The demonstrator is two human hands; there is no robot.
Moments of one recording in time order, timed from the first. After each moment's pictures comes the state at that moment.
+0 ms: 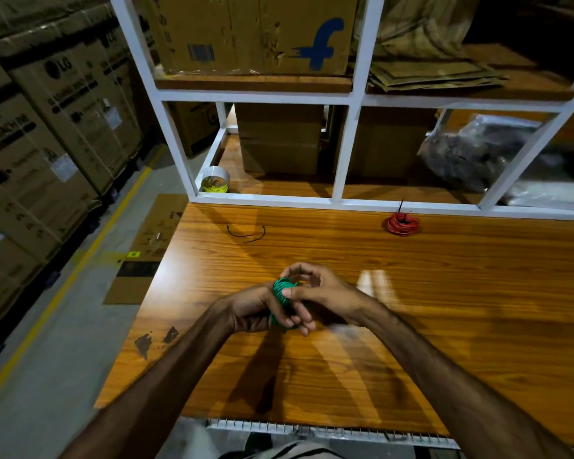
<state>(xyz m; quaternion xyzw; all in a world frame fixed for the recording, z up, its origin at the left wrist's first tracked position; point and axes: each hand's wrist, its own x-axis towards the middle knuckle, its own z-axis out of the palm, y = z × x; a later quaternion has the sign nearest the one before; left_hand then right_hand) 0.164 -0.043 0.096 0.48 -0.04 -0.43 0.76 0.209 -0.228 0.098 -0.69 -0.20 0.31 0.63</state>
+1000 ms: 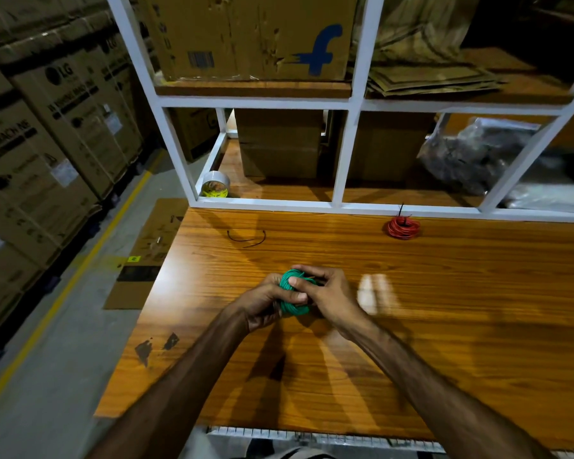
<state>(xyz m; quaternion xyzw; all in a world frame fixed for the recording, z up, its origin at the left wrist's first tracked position) 0.182 -0.055 0.078 0.48 0.01 -0.27 0.84 0.199 -0.214 0.094 -0.71 -0.01 0.16 0.69</state>
